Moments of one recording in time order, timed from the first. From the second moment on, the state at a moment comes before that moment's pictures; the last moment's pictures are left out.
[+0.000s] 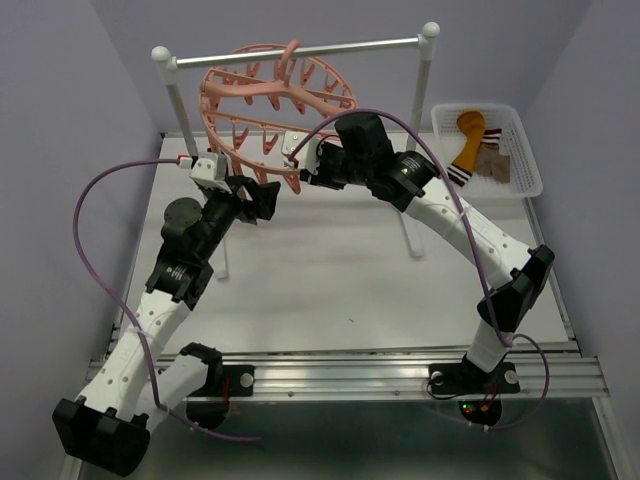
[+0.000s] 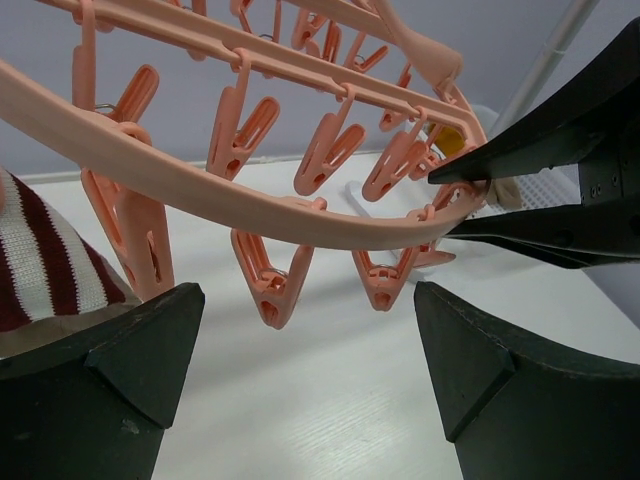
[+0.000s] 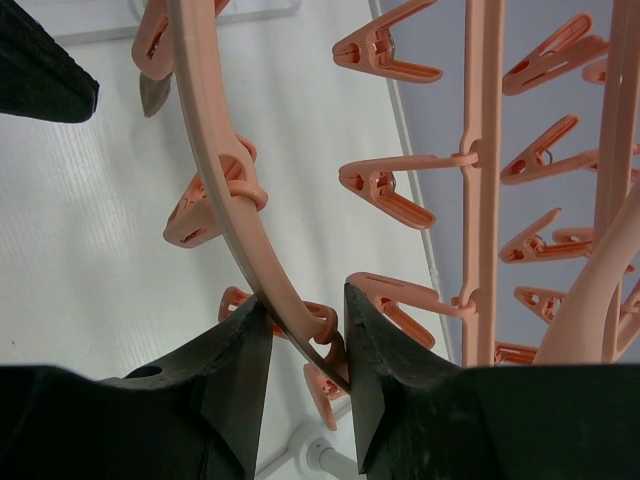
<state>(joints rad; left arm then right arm) -0.36 0.85 0.82 0.09 0.09 -0.28 0.79 1.76 1.95 -0.64 -0.09 -0.75</state>
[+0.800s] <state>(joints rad) -0.18 0.90 0.71 0.27 0.40 -0.31 0.79 1.76 1.95 -0.65 -0.08 -0.76</state>
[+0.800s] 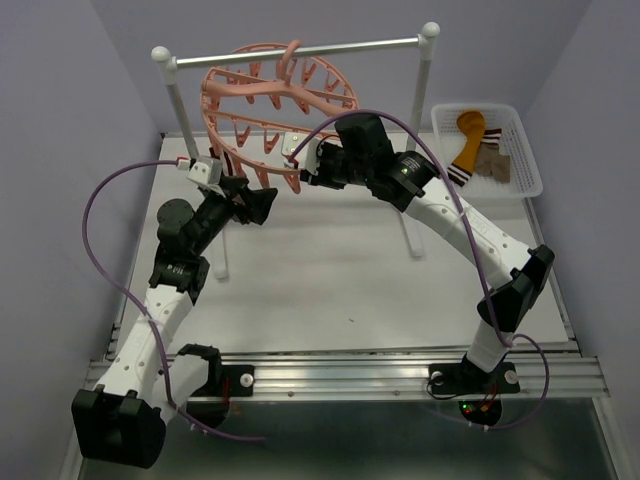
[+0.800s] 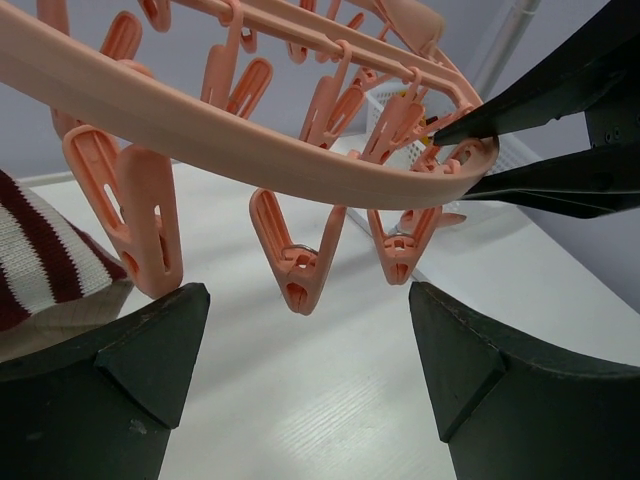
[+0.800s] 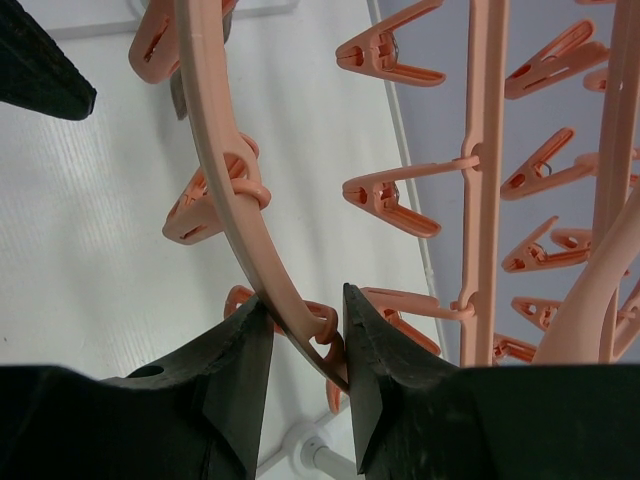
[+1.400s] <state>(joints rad) -0.14 0.98 0.72 0.36 0.48 -0.33 0.79 1.76 1.95 -0.65 -0.08 -0.76</state>
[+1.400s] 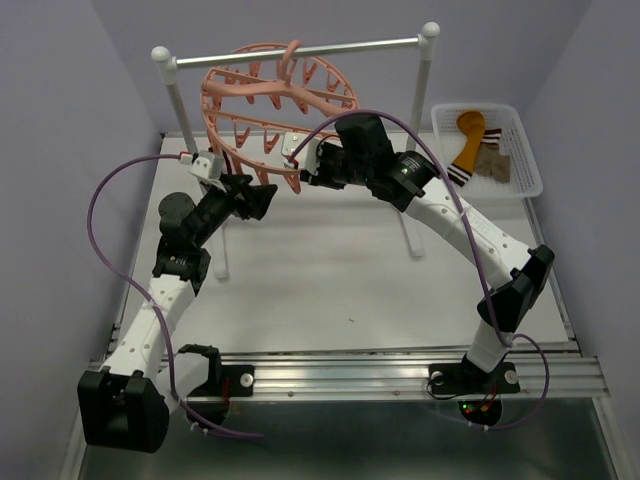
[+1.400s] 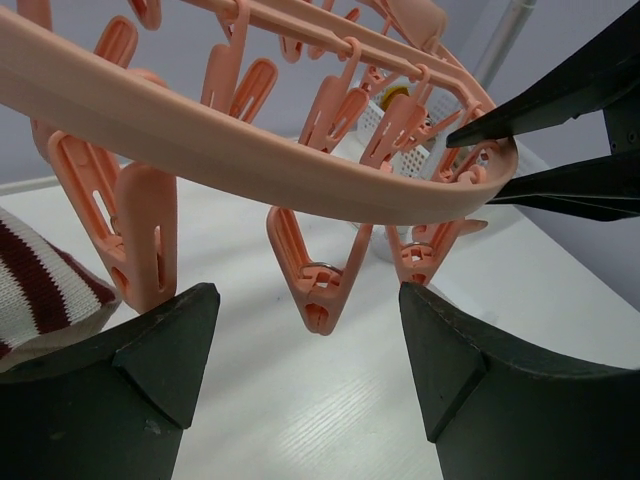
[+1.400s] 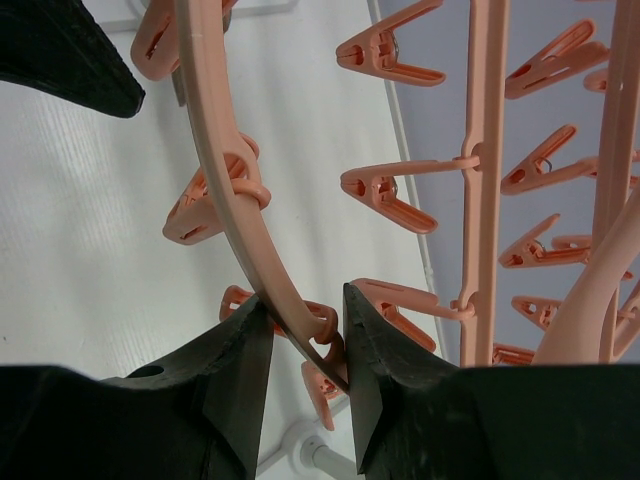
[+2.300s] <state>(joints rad) -0.12 1.04 0.75 0.46 0.53 -0.38 0.79 1.76 1.95 -0.65 -0.08 -0.77</state>
